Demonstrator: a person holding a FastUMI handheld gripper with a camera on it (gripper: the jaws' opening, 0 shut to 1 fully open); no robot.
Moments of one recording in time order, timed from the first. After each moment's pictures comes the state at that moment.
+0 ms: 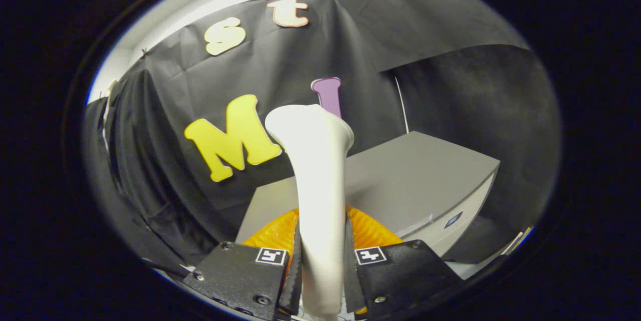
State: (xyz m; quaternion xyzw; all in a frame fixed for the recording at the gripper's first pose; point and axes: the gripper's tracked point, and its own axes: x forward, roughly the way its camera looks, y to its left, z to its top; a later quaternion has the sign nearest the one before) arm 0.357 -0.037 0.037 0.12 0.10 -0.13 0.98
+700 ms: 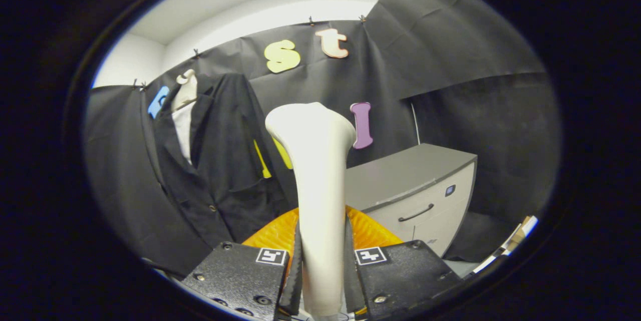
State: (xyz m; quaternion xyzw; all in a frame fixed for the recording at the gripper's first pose) arm 0.201 0.151 0.041 0.07 0.04 -0.10 0.99
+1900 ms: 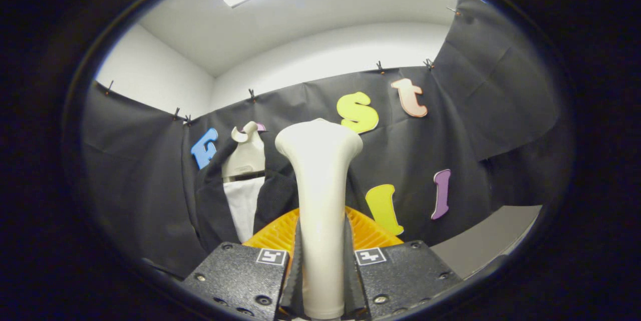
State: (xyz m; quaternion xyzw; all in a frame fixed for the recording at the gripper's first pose) arm 0.387 0.321 0.217 0.03 -0.13 0.04 0.99
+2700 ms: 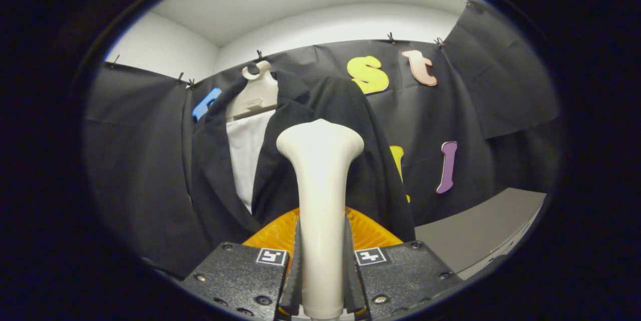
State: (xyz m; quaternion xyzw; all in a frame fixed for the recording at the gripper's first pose) arm 0.404 0.339 0.106 0.01 -0.04 0.02 1.00
